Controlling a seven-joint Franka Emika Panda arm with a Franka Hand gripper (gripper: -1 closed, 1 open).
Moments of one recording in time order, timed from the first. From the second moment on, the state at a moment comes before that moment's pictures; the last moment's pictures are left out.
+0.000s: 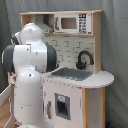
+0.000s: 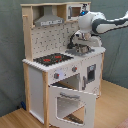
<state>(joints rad) -1.77 0.15 2.46 -1.83 -0.42 1.49 -0.17</state>
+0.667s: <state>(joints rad) -1.77 0.17 2.35 -1.86 -0.49 1.60 -0.15</state>
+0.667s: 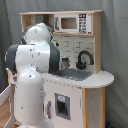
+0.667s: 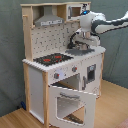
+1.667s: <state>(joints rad) -1.77 0.11 2.20 -1.93 -0.48 1.74 -0.27</state>
